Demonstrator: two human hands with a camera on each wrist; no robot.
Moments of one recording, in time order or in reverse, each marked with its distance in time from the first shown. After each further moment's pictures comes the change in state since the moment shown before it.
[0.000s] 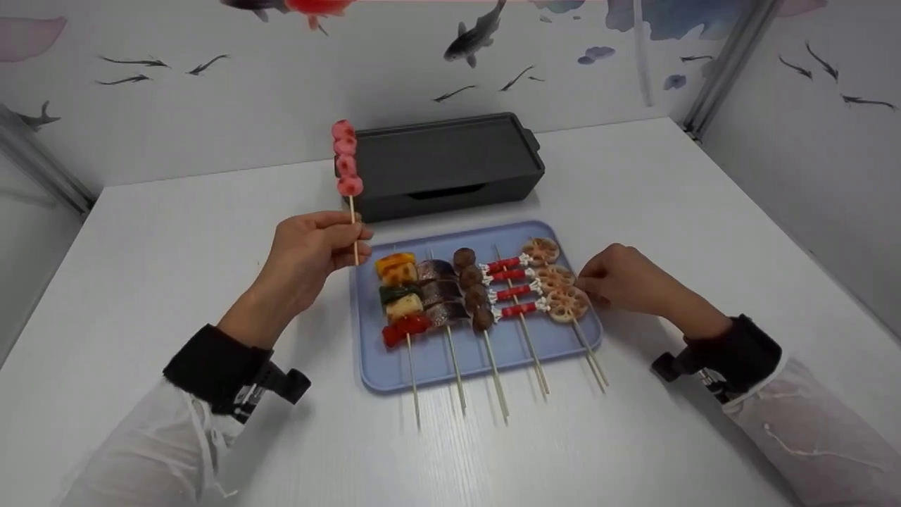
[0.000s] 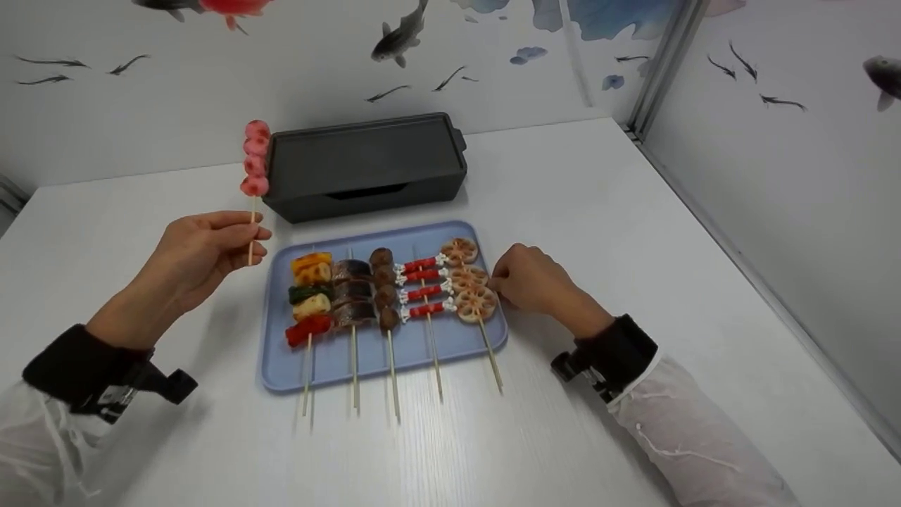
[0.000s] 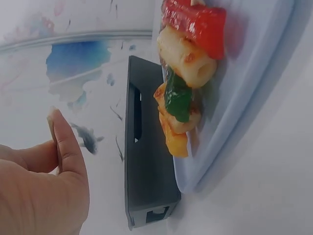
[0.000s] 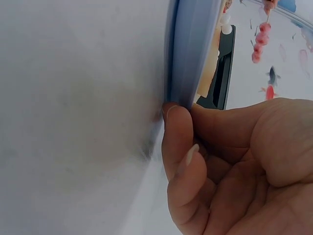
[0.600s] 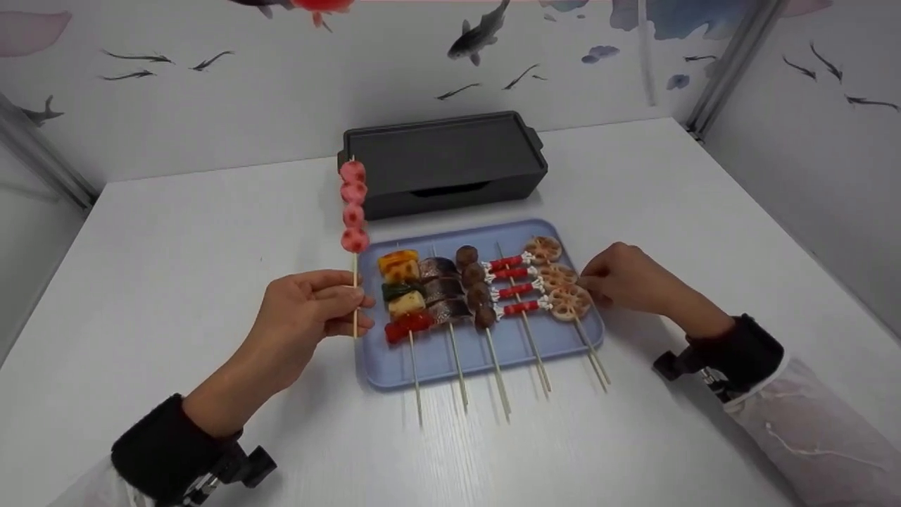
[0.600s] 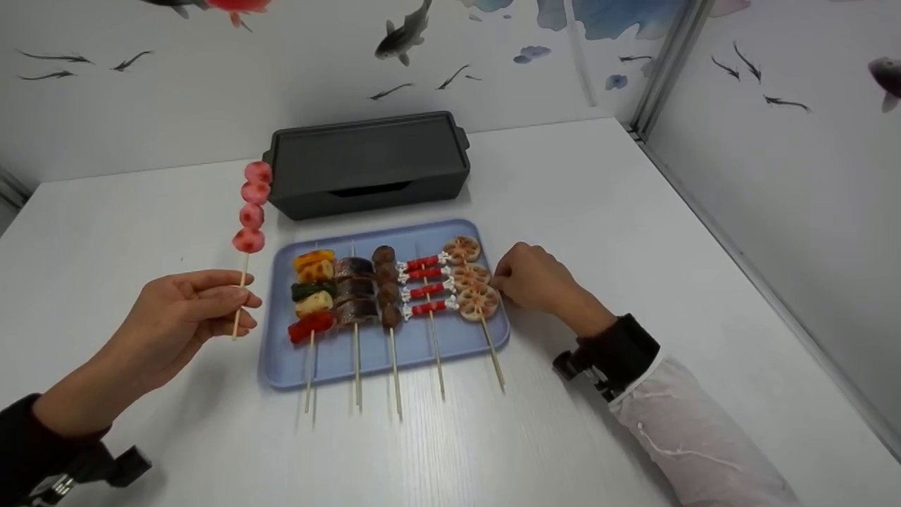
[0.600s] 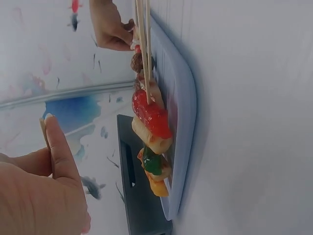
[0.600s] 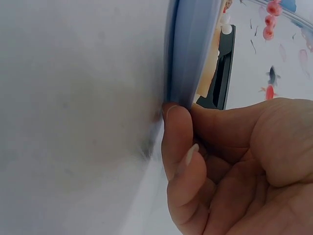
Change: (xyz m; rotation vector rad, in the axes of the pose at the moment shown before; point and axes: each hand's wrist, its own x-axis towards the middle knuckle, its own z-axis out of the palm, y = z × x) left_hand -0.079 -0.017 0.002 0.026 -0.050 -0.072; right_hand 0.000 -0.001 0.000 -0.006 0.002 0.012
